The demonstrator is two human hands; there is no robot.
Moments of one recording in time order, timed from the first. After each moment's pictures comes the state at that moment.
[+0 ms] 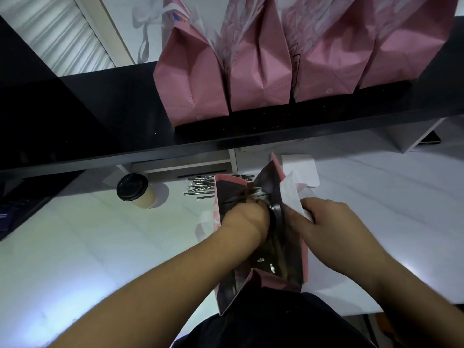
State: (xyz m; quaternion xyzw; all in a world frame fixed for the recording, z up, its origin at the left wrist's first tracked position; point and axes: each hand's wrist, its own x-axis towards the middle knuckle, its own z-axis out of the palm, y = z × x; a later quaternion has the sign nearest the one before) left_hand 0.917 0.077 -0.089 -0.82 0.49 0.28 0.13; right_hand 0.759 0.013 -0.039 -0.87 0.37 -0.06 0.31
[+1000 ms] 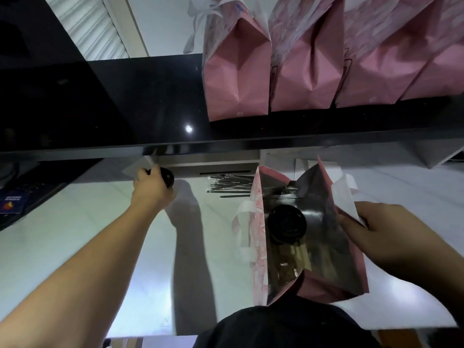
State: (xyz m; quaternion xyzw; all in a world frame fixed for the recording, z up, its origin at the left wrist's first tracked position) left_hand 1.176 0.237 -0.156 -0.97 0.16 0.13 -0.10; right_hand 0.773 0.016 -0.023 -0.90 0.37 0.01 0.22
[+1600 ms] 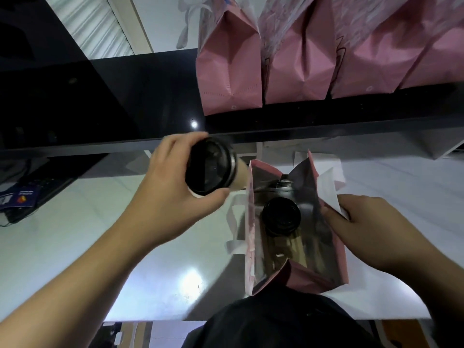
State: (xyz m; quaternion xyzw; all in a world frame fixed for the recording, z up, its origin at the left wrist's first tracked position) left_hand 1.010 0.239 0.012 -0.84 0.45 0.04 -0.31; right_hand 0.769 0.018 -0.027 -0.90 0.34 0.00 0.26
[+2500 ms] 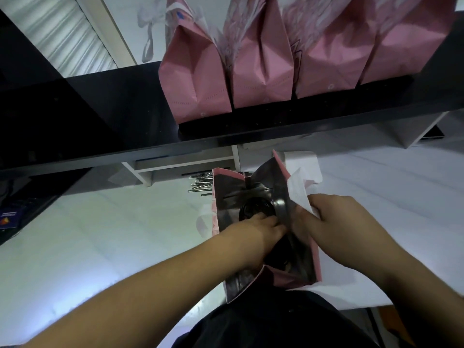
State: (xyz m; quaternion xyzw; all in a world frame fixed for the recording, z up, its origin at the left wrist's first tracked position) left_hand 0.906 0.127 -0.098 -0.68 0.70 0.21 0.09; right_hand 0.748 0.017 -0.027 -0.88 0.34 -0.05 0.31
